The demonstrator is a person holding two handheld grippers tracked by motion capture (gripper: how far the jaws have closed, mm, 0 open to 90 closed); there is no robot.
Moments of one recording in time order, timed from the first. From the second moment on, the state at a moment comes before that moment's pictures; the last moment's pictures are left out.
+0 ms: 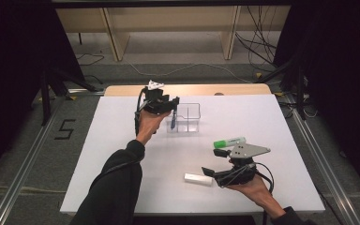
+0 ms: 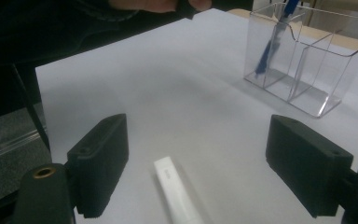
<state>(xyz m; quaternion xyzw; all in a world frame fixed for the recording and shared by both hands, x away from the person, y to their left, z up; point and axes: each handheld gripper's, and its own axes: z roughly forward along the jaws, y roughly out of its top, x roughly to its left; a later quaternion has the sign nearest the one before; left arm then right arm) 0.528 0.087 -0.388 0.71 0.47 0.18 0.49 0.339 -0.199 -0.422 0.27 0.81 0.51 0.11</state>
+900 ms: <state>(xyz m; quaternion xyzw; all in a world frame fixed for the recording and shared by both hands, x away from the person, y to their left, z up) 0.439 0.112 -0.376 0.77 0.40 0.08 0.49 0.343 -0.205 -0.419 0.28 0.81 0.50 0.12</state>
